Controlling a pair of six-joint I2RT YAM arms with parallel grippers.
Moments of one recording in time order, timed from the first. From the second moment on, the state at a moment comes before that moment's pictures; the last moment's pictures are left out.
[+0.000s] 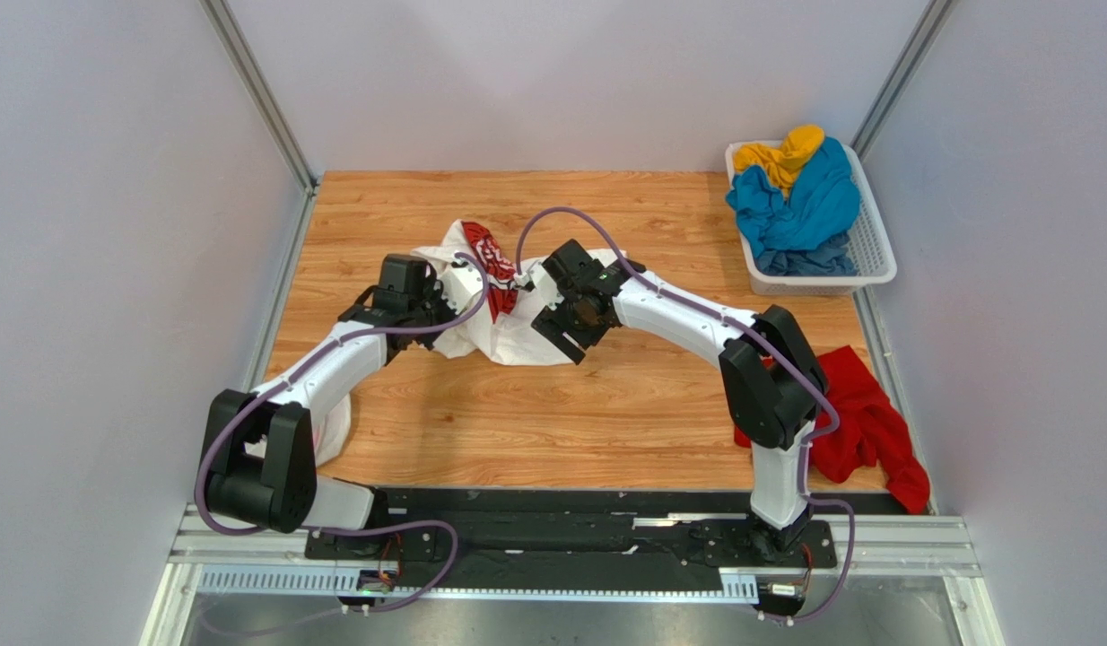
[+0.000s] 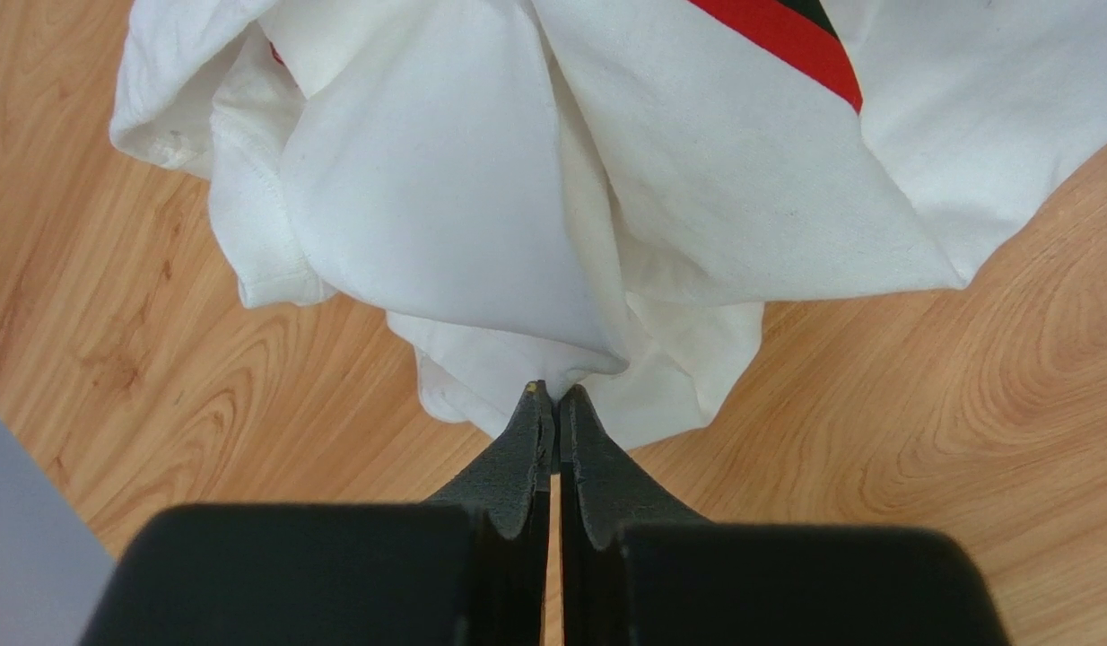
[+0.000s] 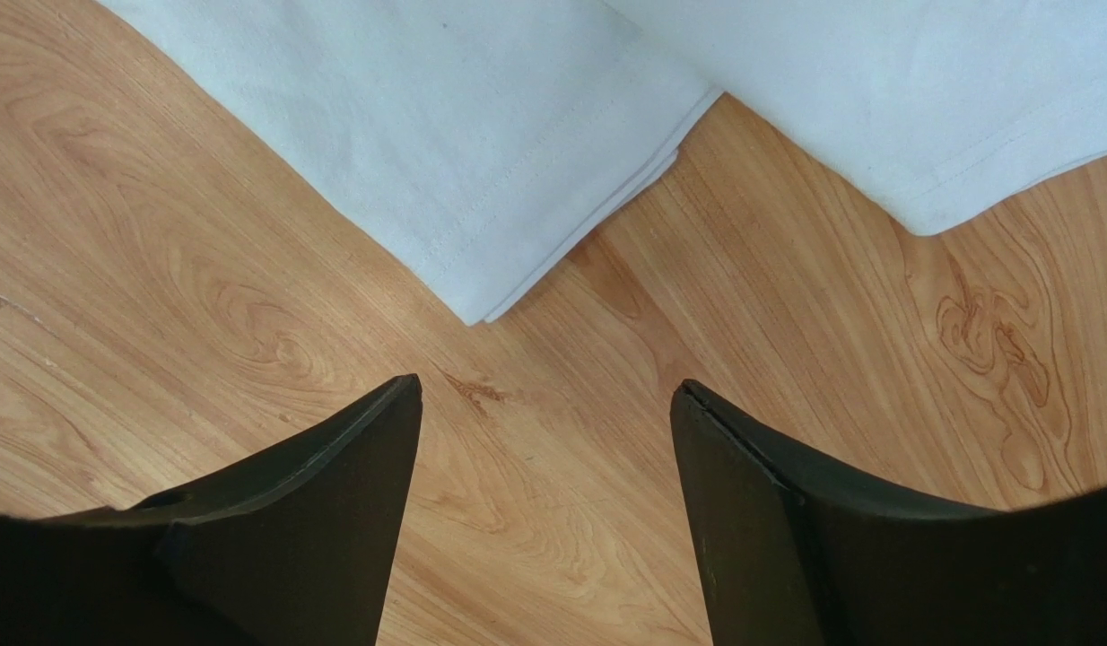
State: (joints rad) left arm -0.25 1.38 0.83 -0.27 0.12 0.62; right arm 0.75 1.93 1.50 -0.70 0.04 -0.20
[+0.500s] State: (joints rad) left arm -0.25 1.34 0.83 -0.27 0.09 0.62; right arm 0.75 1.99 1.53 -0.70 0.03 -0.20
